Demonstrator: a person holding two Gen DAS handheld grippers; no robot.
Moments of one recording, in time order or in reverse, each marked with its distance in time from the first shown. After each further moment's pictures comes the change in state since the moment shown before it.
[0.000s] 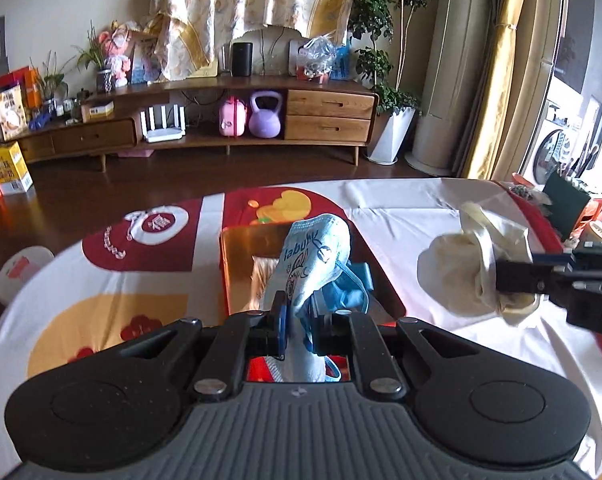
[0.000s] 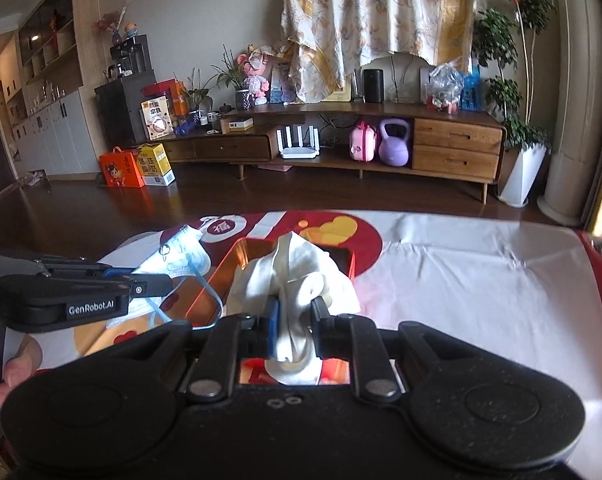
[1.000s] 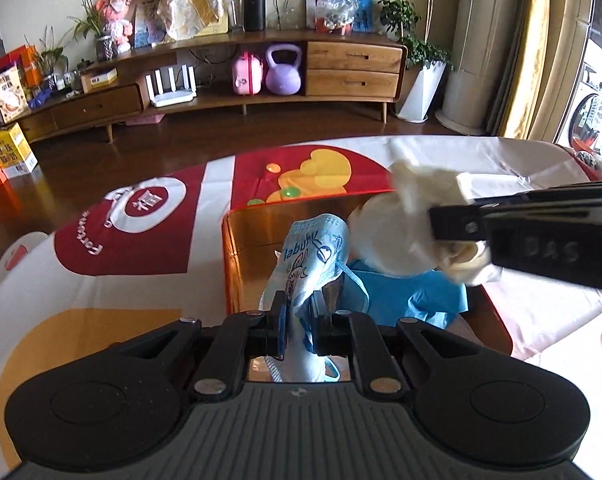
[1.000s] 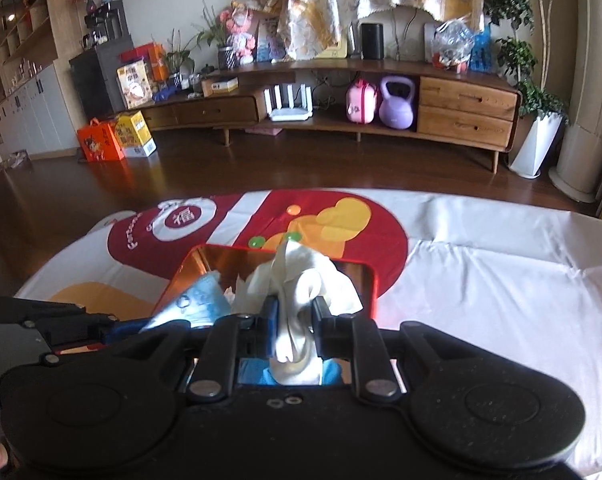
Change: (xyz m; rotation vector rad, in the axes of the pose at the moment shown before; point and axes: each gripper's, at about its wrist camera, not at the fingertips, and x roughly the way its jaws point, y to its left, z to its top) left arm 0.132 0.016 0.009 0.010 0.135 0.061; right arm 0.156 -0.004 0.021 0.025 0.145 -0.017
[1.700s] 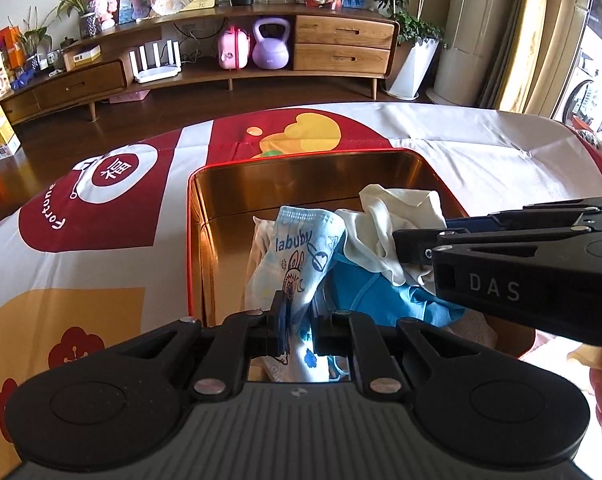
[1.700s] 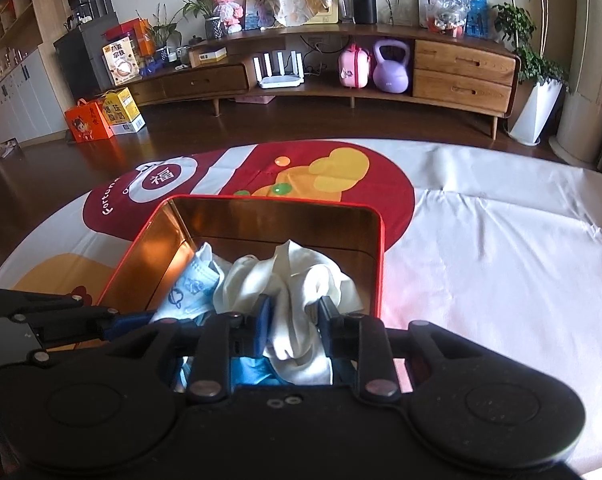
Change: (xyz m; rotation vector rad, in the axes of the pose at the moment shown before) left arm 0.035 -0.003 -0.012 -0.003 0.068 -0.041; right arm 0.029 -0.008 -0.020 0.031 0.069 -0.013
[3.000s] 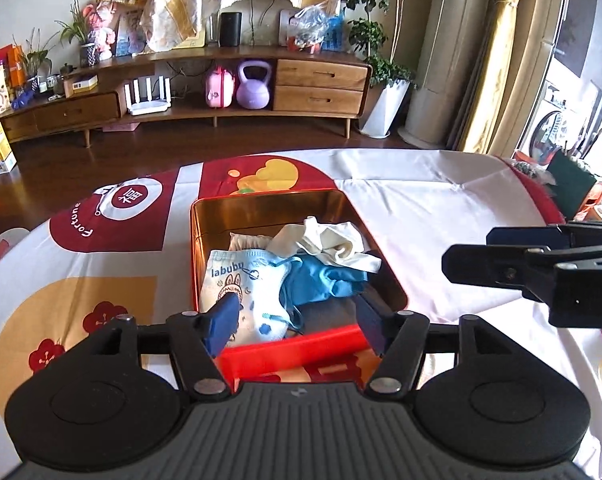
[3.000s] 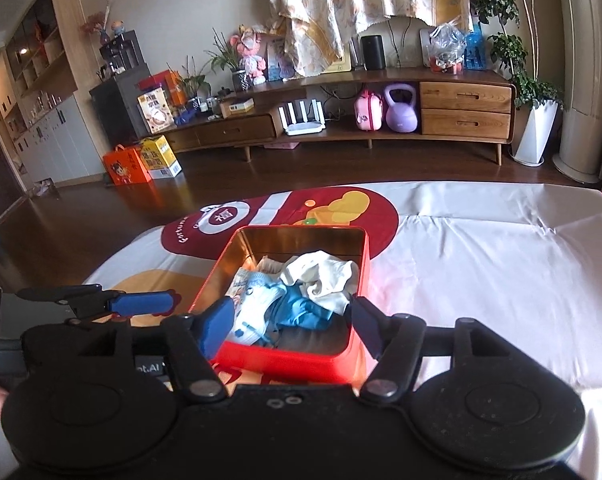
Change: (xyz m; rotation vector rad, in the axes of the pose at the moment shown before) left arm -0.122 -0.023 -0.026 -0.008 -0.122 -0.070; right arm -0.155 -0.008 -0.035 0.044 -0.136 0.106
